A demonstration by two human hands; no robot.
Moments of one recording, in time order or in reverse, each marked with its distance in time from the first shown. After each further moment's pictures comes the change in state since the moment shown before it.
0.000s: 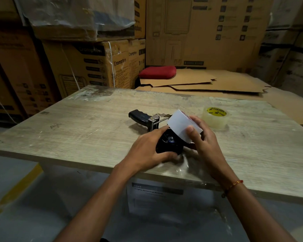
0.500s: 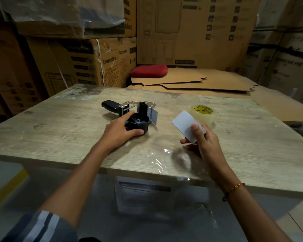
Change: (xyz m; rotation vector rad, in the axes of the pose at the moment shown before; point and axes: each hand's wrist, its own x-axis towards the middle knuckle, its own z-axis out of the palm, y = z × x) left_hand 0.039 -0.046 -0.025 -0.100 0.103 -0.314; right_hand -0.011 0.007 -0.036 0.025 0.155 0.105
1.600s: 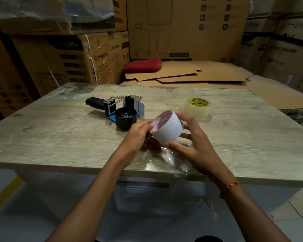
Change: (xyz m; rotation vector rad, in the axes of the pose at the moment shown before) left_hand -0.037 0.061 0.049 -0.752 -0.198 -0.089; right_hand -0.010 -0.002 0.002 -0.419 -0.216 -0.330
